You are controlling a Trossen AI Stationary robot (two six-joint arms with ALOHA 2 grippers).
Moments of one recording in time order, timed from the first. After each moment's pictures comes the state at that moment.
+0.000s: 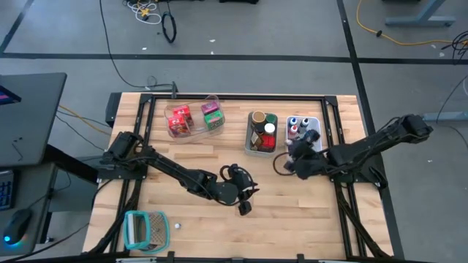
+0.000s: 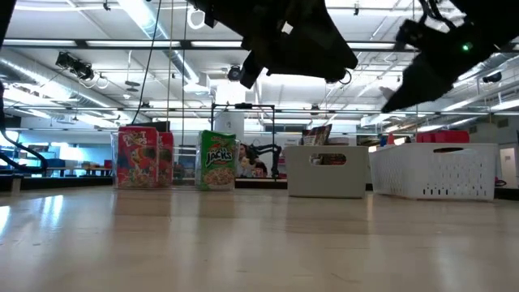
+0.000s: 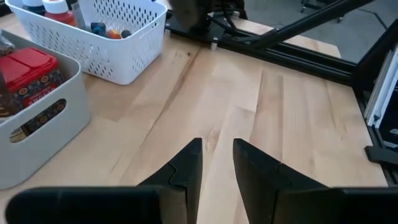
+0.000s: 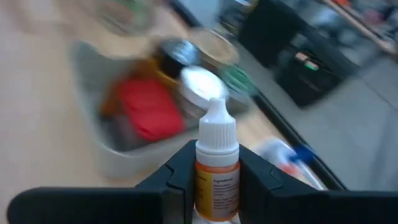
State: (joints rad) left arm -0.36 1.92 1.25 0.17 -0.52 -0.47; right arm 0.33 1.08 0.59 -0.48 0.96 0.42
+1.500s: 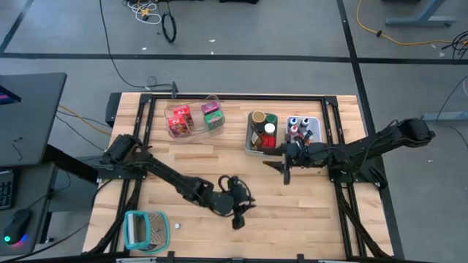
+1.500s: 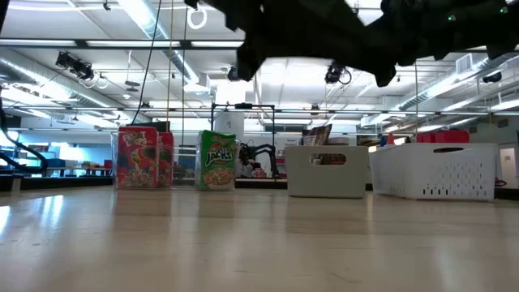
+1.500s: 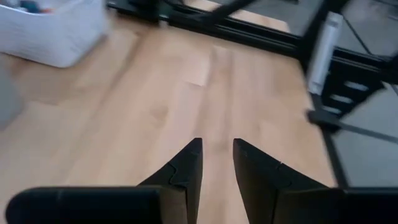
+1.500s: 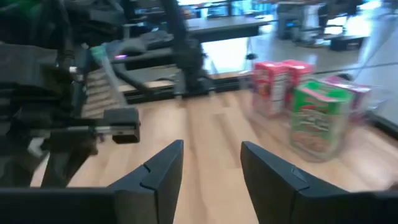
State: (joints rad) left arm -0.43 1.92 1.25 0.17 -0.41 -0.47; right arm 0.18 1.09 0.40 0.53 0.28 0.14
